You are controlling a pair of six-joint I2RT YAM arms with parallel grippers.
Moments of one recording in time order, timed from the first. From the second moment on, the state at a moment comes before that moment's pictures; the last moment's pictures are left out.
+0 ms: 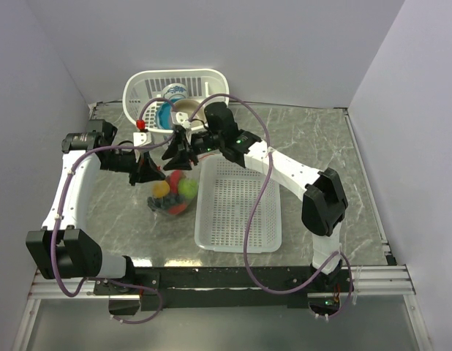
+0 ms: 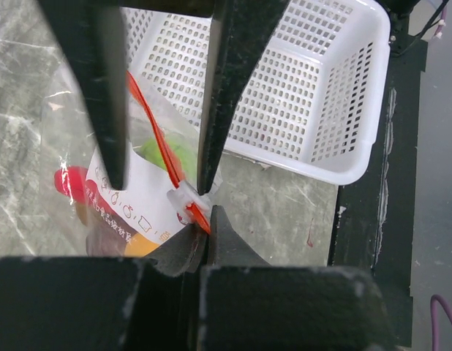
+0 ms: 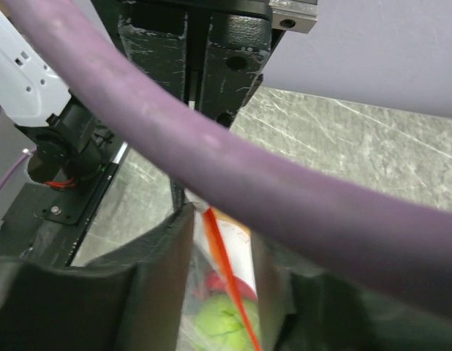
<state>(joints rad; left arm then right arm) 0.05 1.37 1.38 -1.34 1.11 1.15 0.78 1.92 1.72 -0.05 -0.99 -0.25</state>
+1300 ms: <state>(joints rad) 0.04 1.27 1.35 -1.35 1.10 1.19 0.61 1.95 1.48 0.45 -1.18 0.22</state>
